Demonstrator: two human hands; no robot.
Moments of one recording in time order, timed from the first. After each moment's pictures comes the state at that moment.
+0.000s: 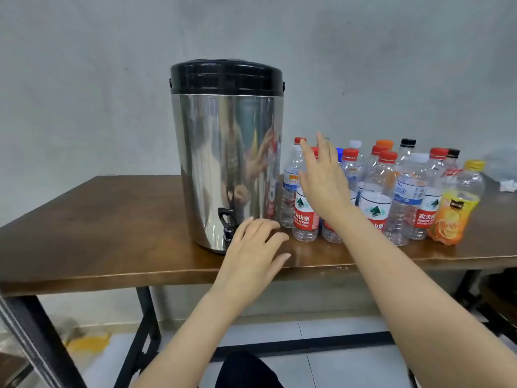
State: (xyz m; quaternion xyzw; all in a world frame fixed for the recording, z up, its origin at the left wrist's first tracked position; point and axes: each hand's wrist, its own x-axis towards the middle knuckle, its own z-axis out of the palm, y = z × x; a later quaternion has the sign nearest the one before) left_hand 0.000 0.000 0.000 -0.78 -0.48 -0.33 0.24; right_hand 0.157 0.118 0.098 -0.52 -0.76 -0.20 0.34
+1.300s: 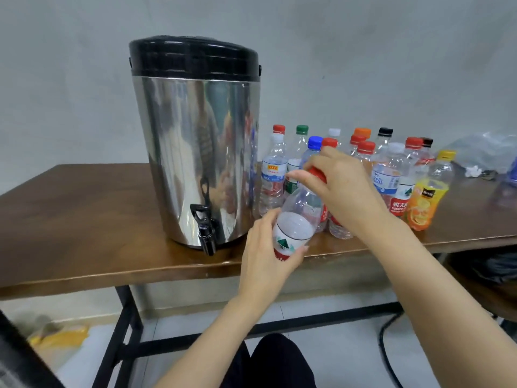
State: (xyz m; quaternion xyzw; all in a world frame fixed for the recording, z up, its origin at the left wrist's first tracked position) left_hand 0.069 0.006 -0.011 -0.66 -0.49 -0.56 -0.14; right_hand 0.208 0.043 0.122 -0.45 -0.80 -0.10 0.38
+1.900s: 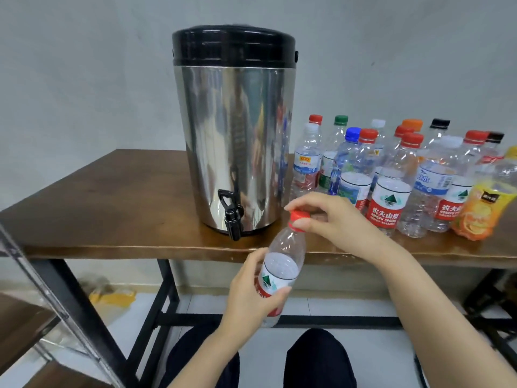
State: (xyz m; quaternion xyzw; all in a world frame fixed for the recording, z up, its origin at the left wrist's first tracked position) left_hand 0.027 -0.044 -0.070 -0.59 -0.57 -0.52 -0.25; right_hand 0.196 0.043 0.068 -0.32 -0.85 0.29 0.30
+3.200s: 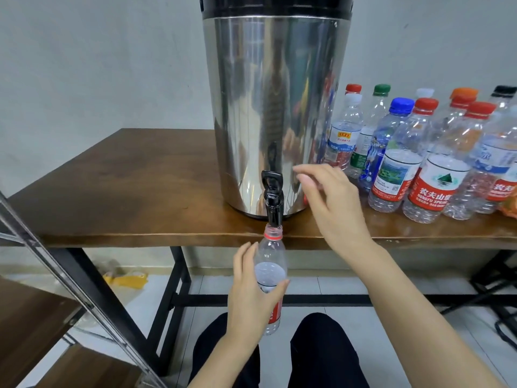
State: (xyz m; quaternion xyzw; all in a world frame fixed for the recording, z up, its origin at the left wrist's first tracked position) left_hand -0.035 -0.050 -0.115 -0.55 -0.65 -0.49 -0.18; right_hand 0.097 0.040 0.030 -0.37 -0.79 0.08 0.49
